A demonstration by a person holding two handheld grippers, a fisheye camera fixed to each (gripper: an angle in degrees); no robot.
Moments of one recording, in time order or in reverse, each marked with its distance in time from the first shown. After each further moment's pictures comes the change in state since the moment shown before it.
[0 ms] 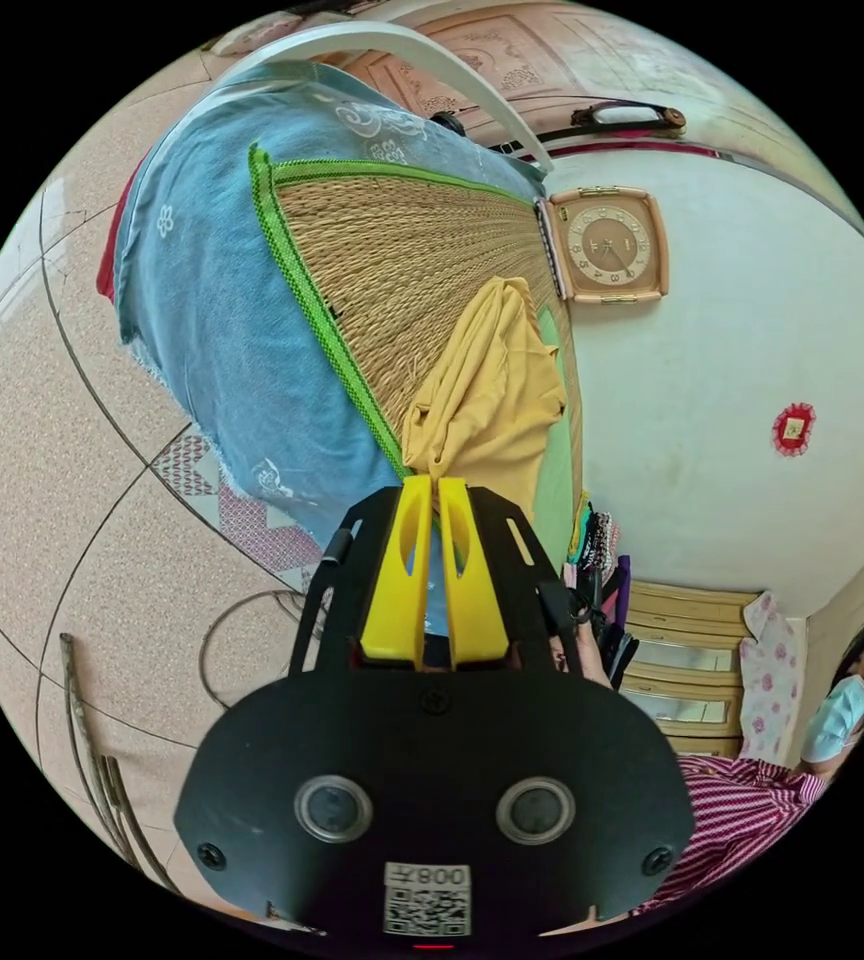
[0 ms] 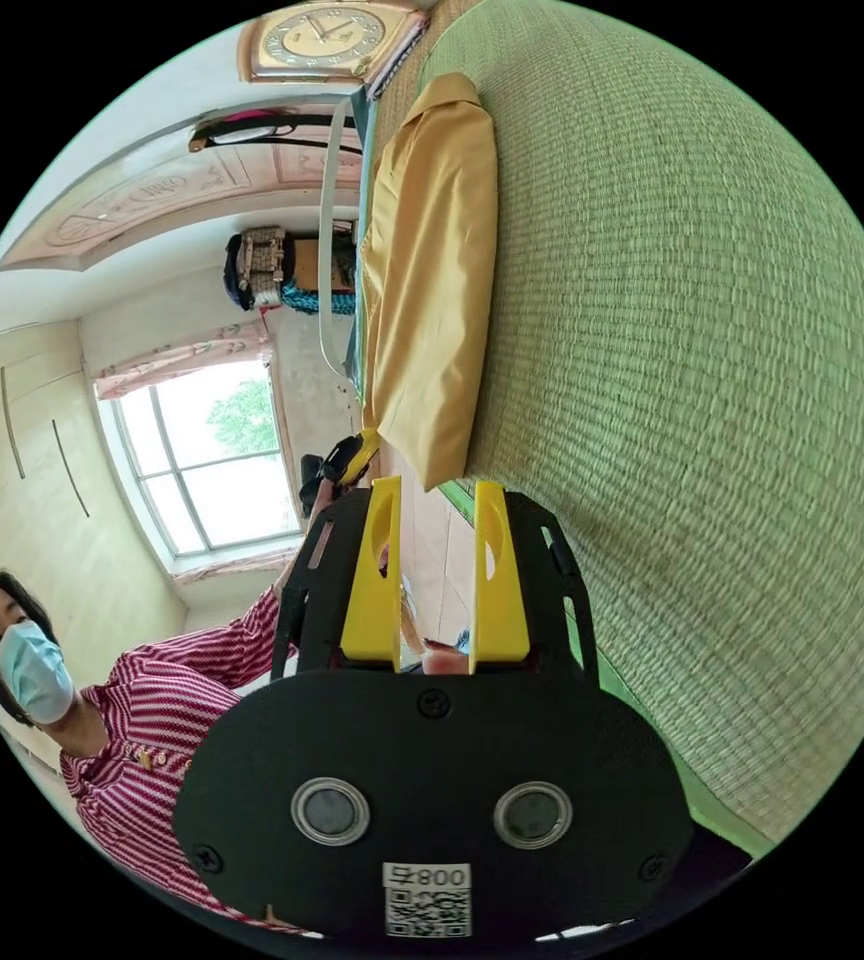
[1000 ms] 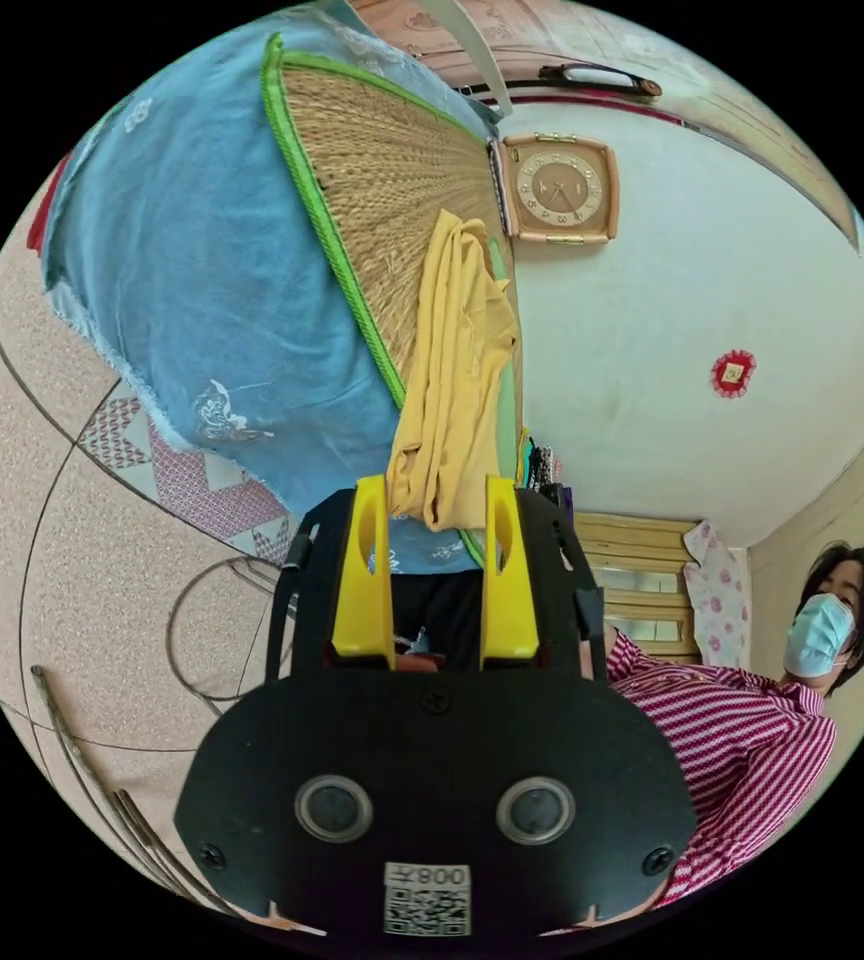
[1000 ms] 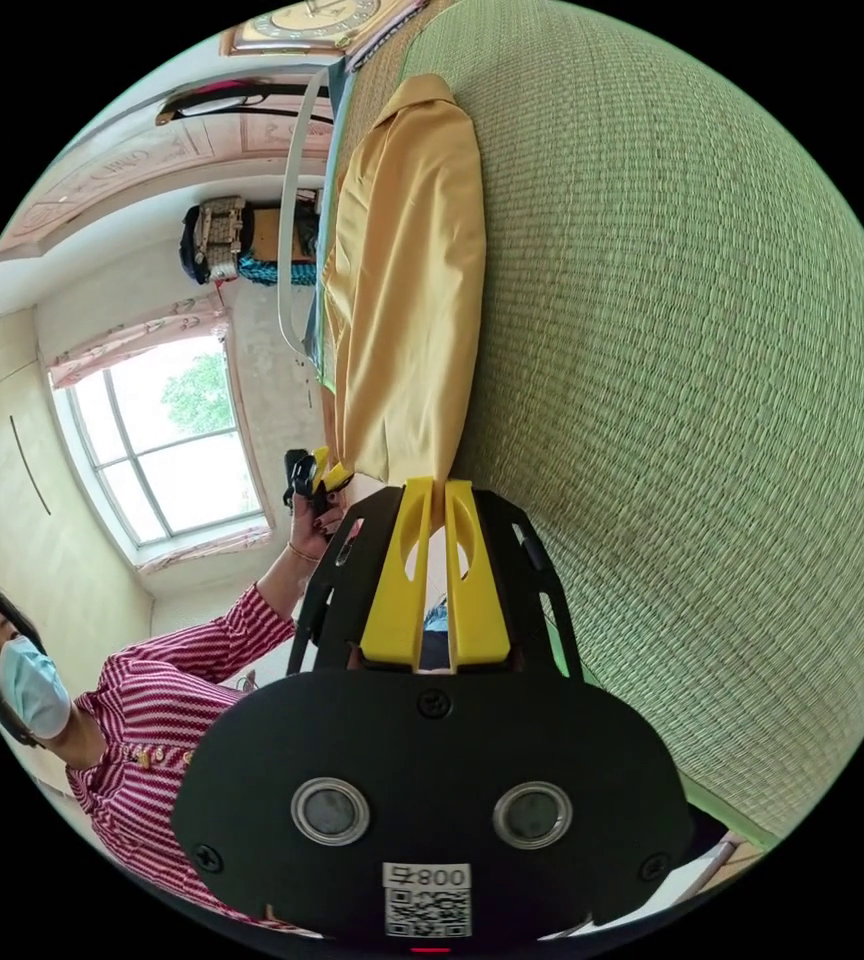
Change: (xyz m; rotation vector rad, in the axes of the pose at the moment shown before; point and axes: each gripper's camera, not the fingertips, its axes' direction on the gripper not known) left arm -0.164 -0.114 0.101 -0.181 0.215 0.109; right arm -0.177 -0.031 -0.134 -0.081 0.131 0.020
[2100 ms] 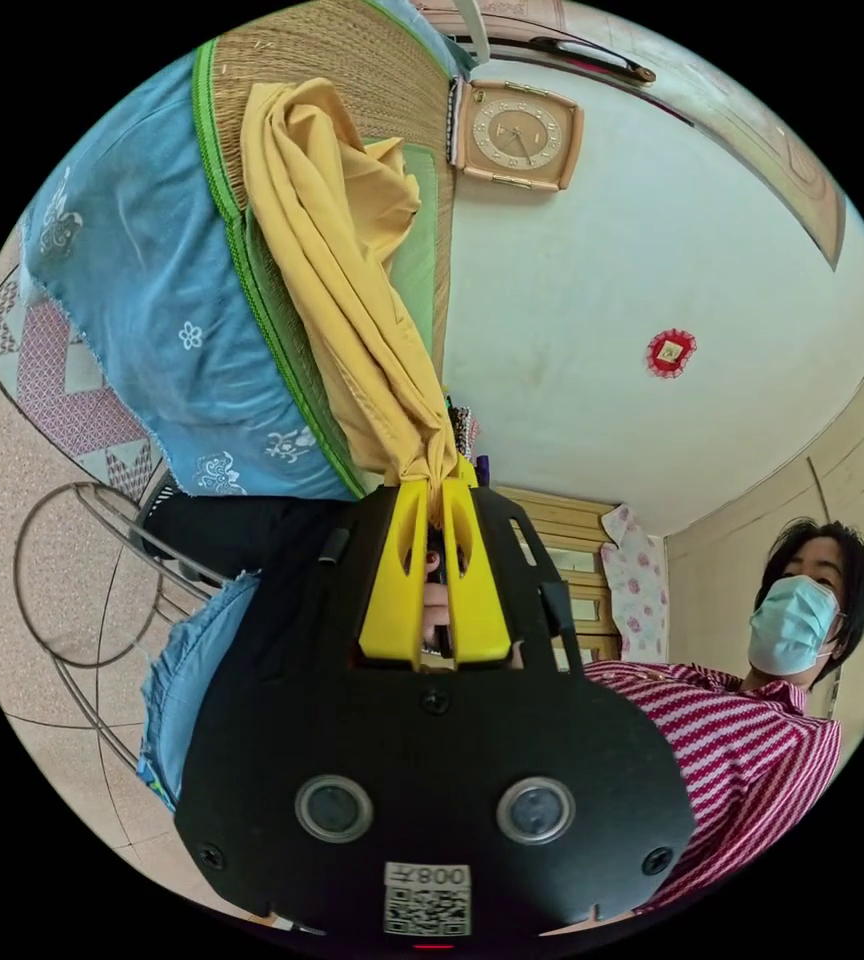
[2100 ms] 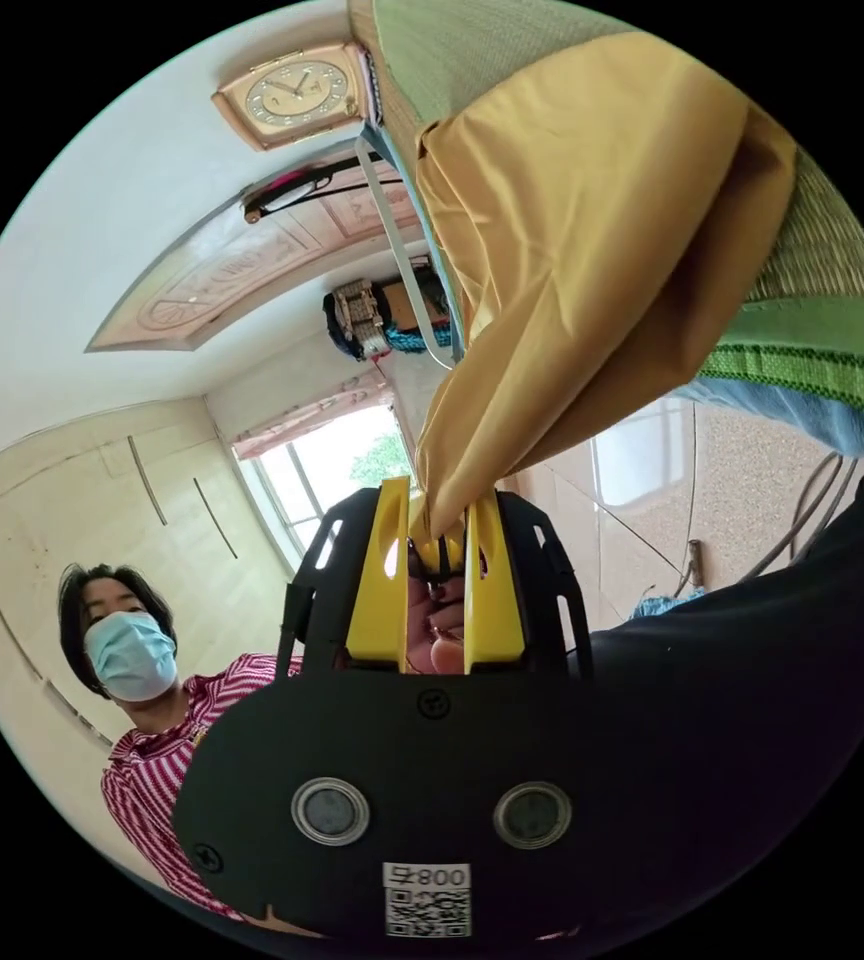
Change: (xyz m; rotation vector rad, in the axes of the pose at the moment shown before) left arm 0.104 0.119 0.032 -0.052 0.278 -0.065; right arm 0.083 0.120 0.082 0.184 -0.646 0.101
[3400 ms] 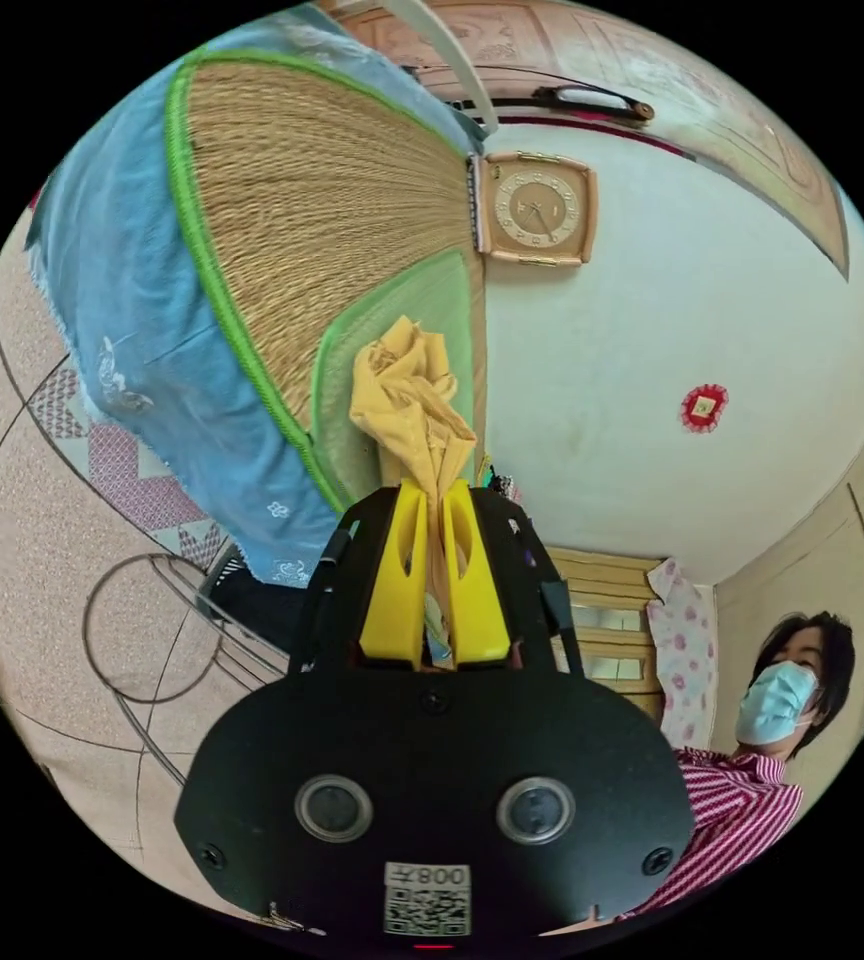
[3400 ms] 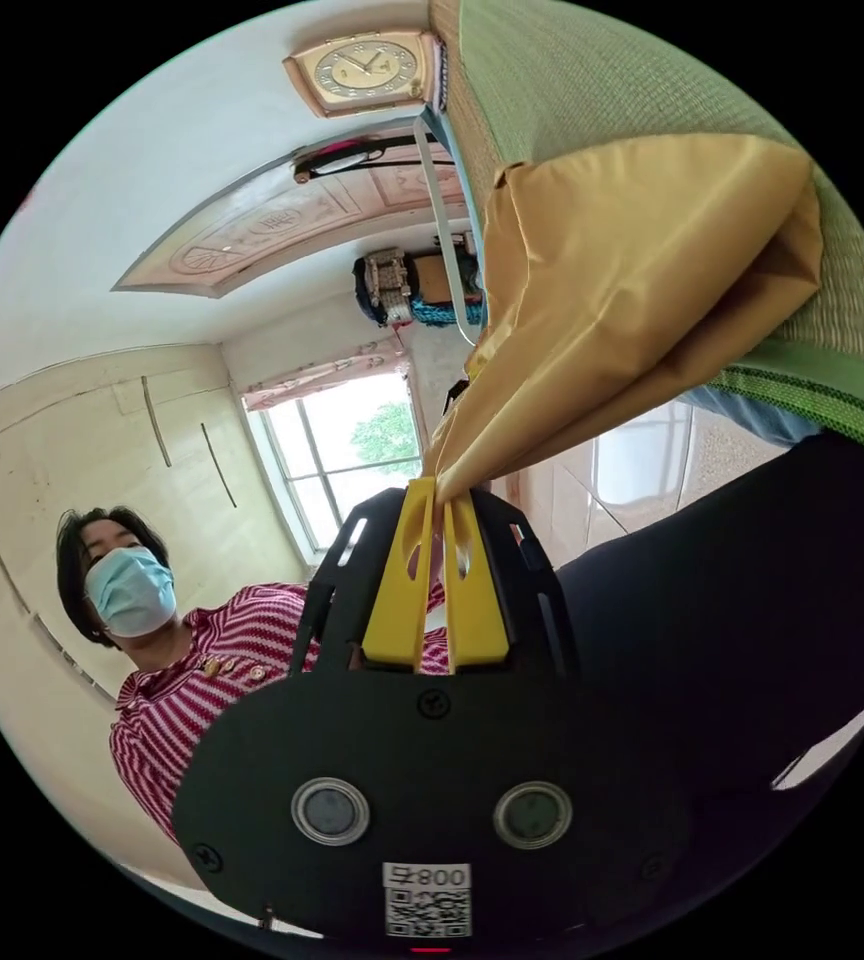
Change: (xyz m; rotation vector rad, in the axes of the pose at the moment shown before) left arm 0.385 0.223 -0.093 0.171 -0.150 0.016; right arm 0.335 0.086 -0.086 -0.090 0.016 -0.154
